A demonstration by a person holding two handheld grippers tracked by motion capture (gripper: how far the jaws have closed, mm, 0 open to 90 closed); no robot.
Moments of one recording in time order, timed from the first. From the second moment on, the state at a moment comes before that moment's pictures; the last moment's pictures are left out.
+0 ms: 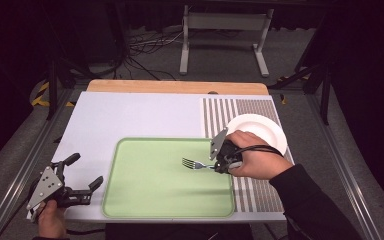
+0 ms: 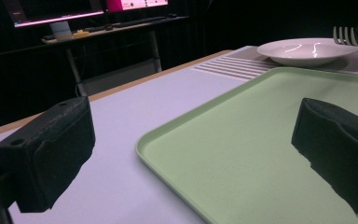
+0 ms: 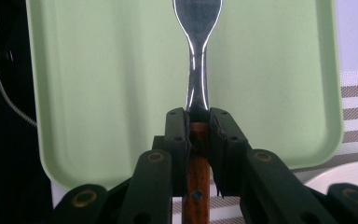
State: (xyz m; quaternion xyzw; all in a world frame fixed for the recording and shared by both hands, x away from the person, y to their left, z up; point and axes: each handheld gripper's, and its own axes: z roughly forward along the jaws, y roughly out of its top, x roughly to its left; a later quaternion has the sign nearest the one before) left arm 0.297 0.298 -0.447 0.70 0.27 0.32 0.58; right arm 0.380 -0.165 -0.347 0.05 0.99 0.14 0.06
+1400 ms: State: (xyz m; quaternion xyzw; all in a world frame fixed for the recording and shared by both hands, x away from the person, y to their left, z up) left arm 0.297 0.298 -0.446 0.70 0.27 0.32 0.58; right arm 0.377 -0.136 -0.366 0.40 0.90 0.17 0.03
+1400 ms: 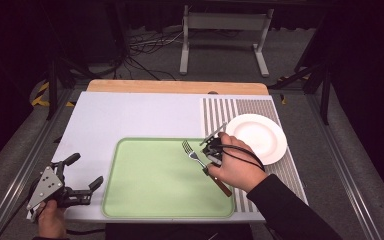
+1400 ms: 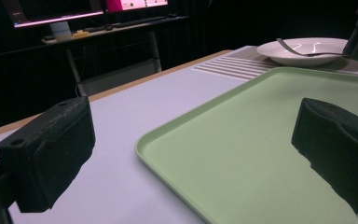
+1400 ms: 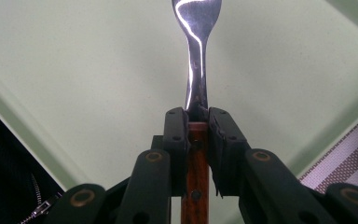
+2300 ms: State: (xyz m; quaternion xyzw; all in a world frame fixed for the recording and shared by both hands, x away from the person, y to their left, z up) left arm 0.297 0.298 -0.447 0.70 0.27 0.32 0.58; right arm 0.380 -0.132 -0.403 0.45 0.89 0.12 0.00
